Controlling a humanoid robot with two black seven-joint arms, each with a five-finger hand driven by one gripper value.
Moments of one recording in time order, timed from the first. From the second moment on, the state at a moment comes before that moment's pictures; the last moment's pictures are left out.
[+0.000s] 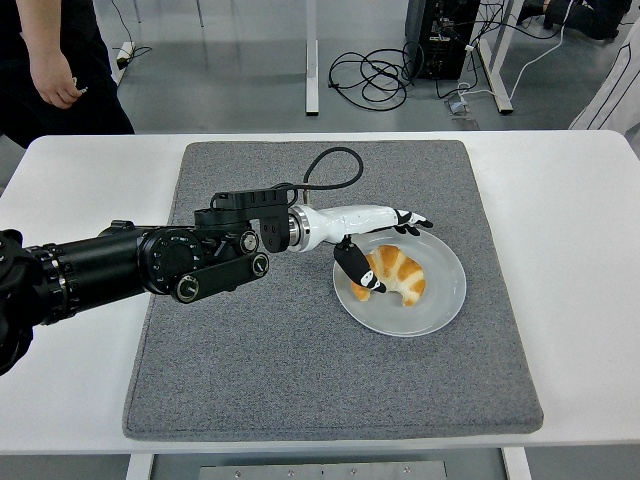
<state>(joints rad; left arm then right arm) -1.29 0.00 0.17 -0.81 0.92 -0.01 -0.26 0.00 0.00 -0.01 0.23 -0.10 -0.05 0.22</state>
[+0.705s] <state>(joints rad) -1.35 0.23 -0.02 -0.81 0.30 -0.21 -0.25 0.00 0.00 -0.01 0.23 -0.10 -0.05 0.22</state>
